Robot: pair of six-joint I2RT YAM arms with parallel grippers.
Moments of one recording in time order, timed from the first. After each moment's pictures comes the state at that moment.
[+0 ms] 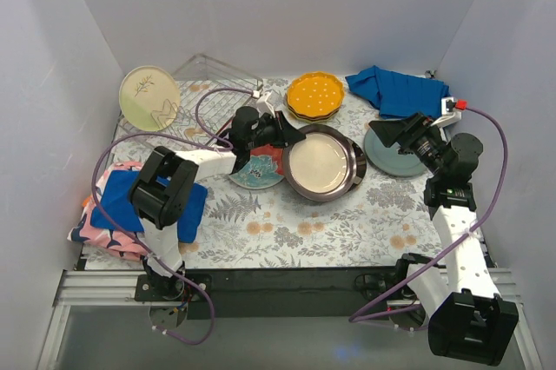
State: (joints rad) left arm -0.55 1.86 1.08 0.58 0.47 -0.70; right arm -0.13 0.88 0.64 0.28 -0.68 0.75
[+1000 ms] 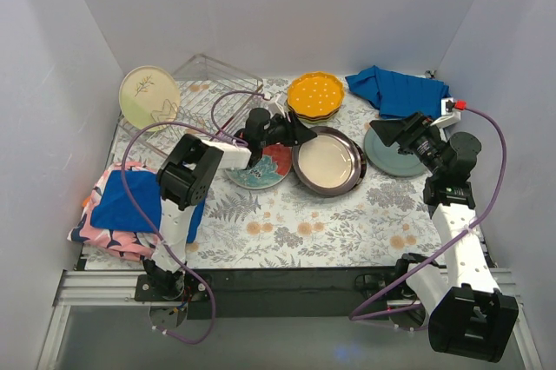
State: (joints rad) left arm -0.56 2.15 1.24 0.74 0.49 -0.76; right arm -0.13 0.90 0.64 0.28 -0.66 0.75
